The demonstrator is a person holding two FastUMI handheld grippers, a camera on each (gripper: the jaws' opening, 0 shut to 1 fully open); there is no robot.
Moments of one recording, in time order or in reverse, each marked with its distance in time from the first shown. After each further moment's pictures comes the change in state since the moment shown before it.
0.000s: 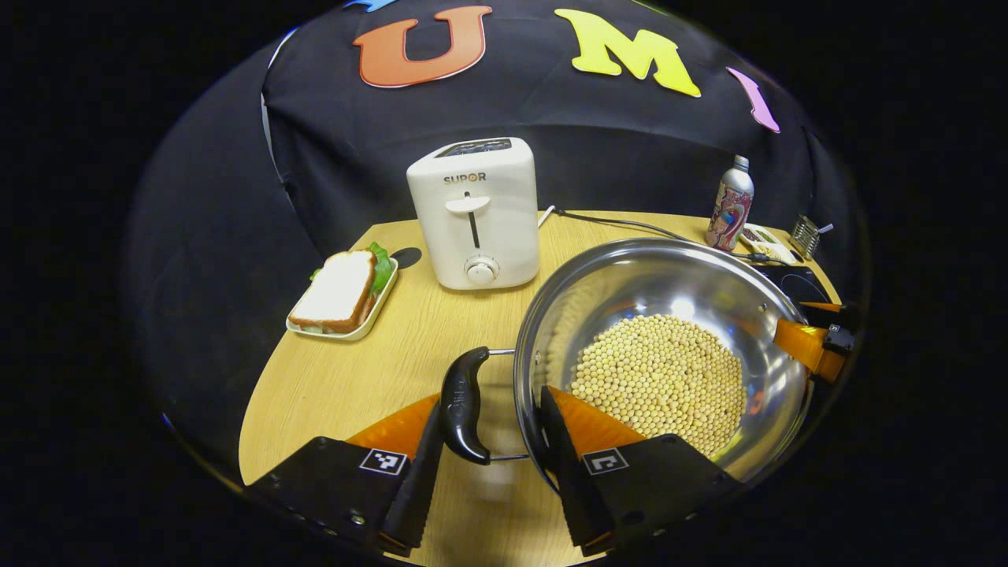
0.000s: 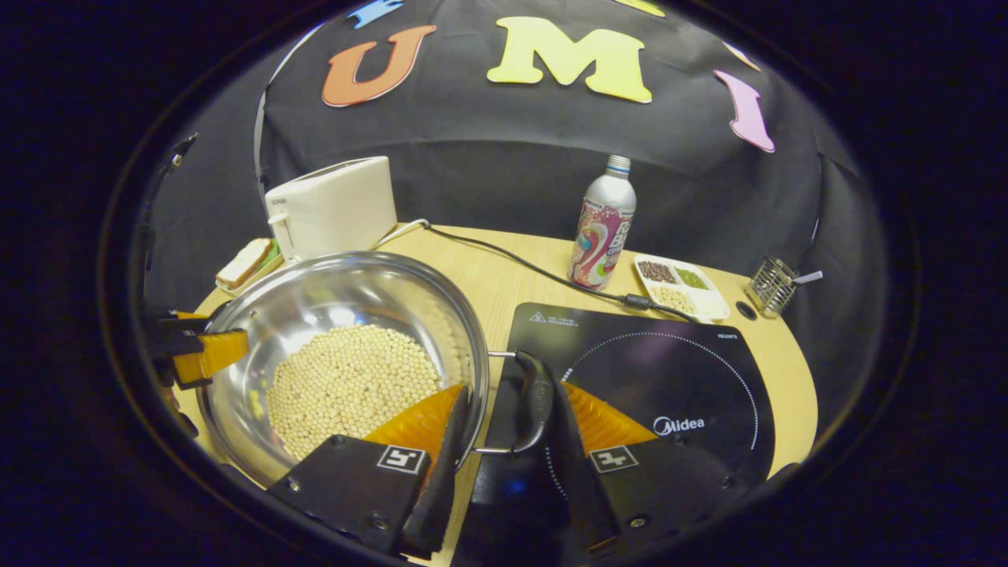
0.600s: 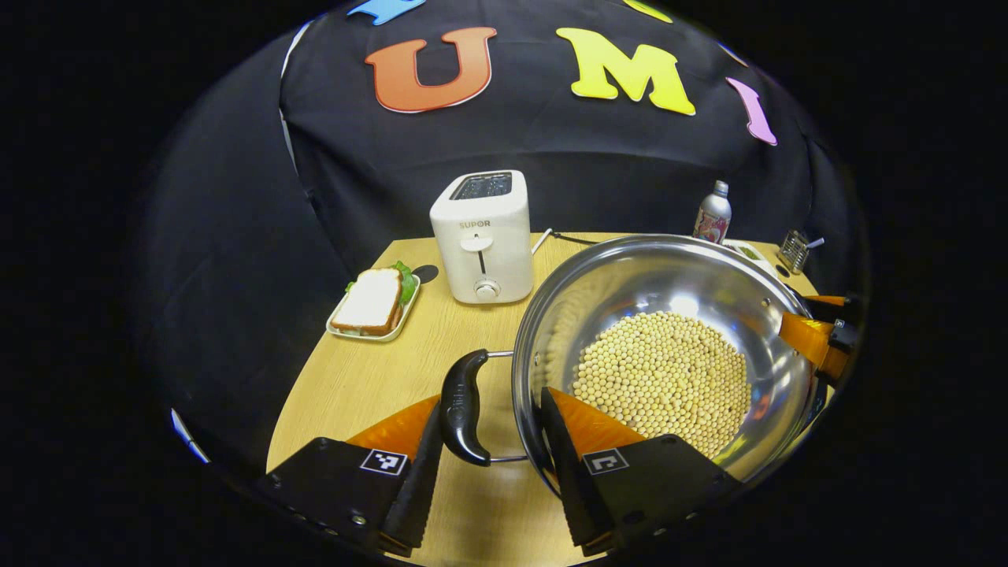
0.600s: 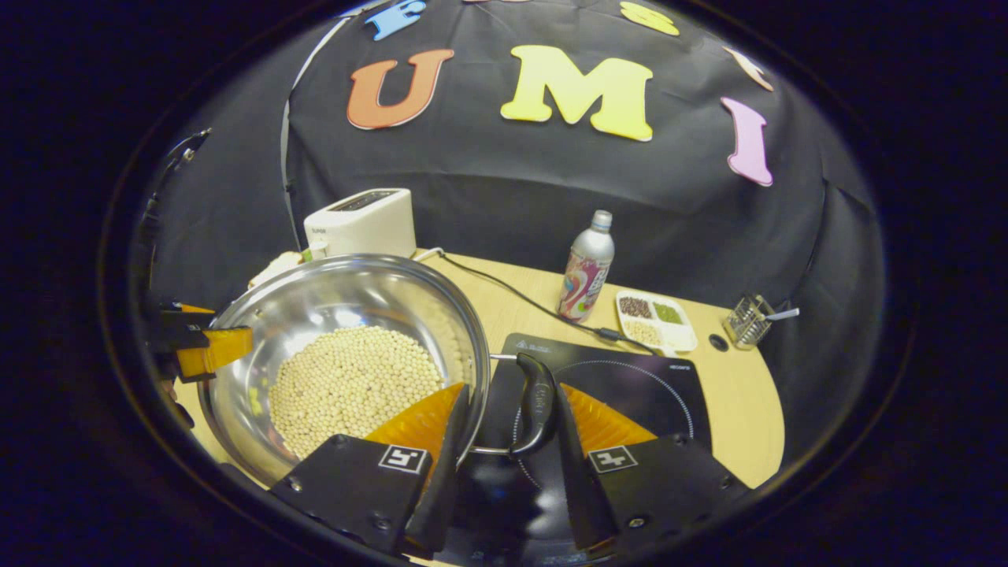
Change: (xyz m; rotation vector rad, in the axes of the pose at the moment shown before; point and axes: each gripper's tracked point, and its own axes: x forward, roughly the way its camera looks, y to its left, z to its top) left arm -0.087 -0.012 0.031 -0.023 -0.040 0.026; right arm -0.092 -0.025 0.046 -0.074 -0.081 0.011
